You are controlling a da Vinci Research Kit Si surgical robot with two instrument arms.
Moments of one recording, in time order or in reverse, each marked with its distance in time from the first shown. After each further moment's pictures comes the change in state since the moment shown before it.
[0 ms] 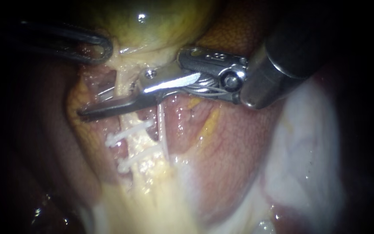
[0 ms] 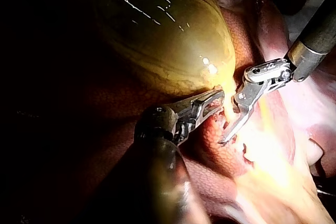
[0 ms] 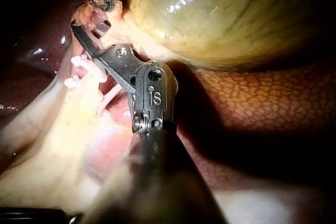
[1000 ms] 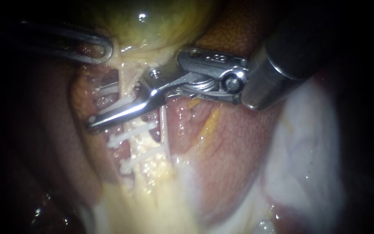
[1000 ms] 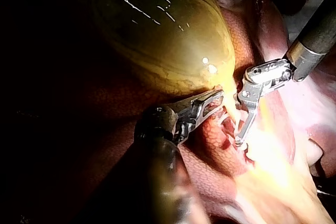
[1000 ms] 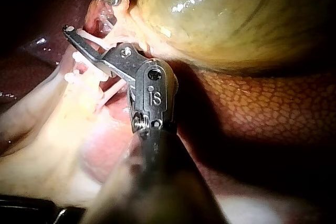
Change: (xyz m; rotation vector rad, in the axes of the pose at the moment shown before) right arm 0.000 0.000 -0.001 -0.042 0.041 -0.061; left arm 0.000 0.000 0.000 -0.001 0.000 0.000
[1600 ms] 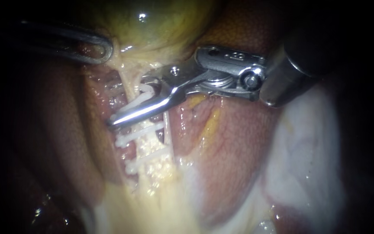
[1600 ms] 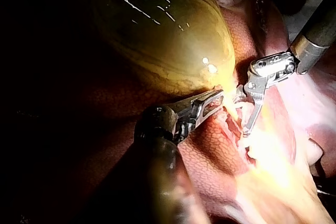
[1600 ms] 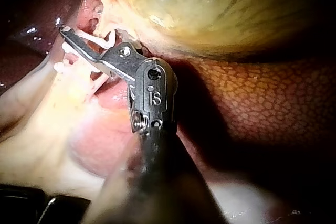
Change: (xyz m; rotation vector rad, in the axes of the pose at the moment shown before) right arm 0.000 0.000 -0.003 0.052 -0.005 -0.005; left arm 0.000 0.000 0.000 0.000 0.000 0.000
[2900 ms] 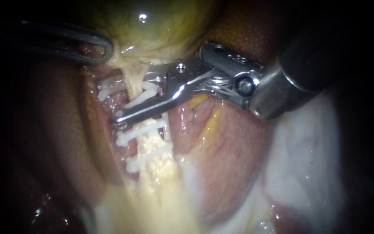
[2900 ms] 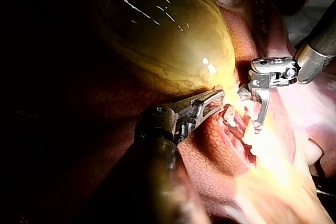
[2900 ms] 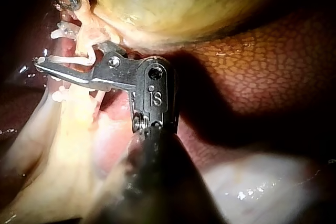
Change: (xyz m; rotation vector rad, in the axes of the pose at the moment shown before) right arm 0.000 0.000 0.000 0.104 0.166 0.064; left arm 0.000 0.000 0.000 0.000 0.000 0.000
